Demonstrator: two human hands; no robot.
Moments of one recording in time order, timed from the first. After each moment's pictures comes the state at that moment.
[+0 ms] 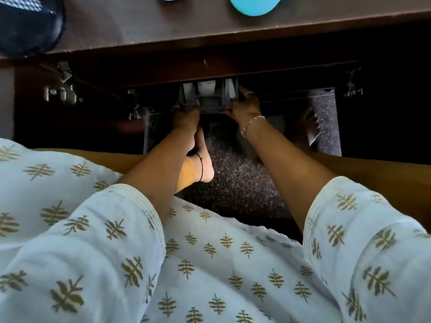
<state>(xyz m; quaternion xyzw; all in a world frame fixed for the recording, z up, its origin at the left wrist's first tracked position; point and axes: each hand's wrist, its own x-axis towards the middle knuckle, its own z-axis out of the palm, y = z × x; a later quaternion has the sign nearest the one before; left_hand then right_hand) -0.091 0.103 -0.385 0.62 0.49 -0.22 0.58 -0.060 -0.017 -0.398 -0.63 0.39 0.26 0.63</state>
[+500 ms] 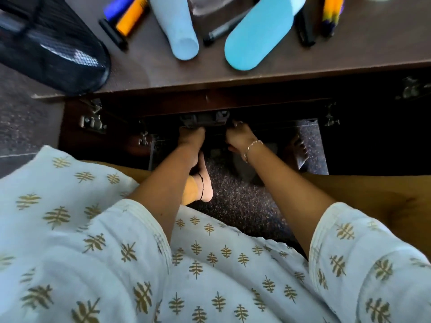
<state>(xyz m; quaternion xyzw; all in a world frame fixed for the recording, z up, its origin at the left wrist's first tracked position) -0.083 0.094 -0.336 0.66 0.47 -0.23 0.55 -0.069 -0.020 -0.358 -0.74 0.26 0.34 0.52</state>
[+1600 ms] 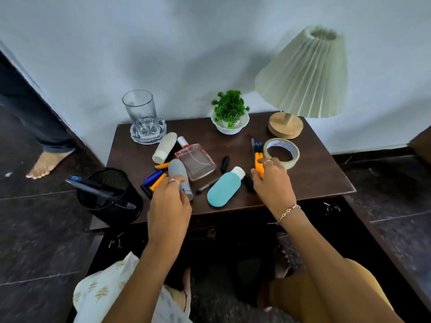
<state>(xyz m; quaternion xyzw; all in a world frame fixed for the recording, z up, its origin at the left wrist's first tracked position) -0.075 0.098 -0.112 0.94 0.10 0.12 0.29 -0.022 -0.099 -0.115 -0.96 0.07 -0.05 0.26</state>
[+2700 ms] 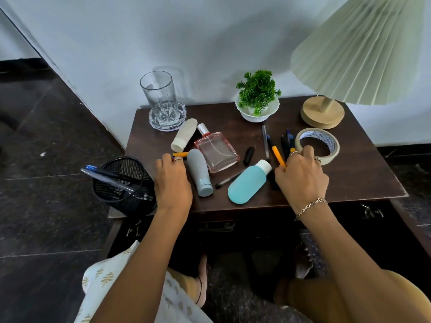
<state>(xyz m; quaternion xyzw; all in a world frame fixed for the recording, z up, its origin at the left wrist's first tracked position) -0.021 0.128 -0.137 0.98 0.16 0.05 0.11 0.000 -0.089 -0.124 -0.98 0.15 -0.03 0.13</state>
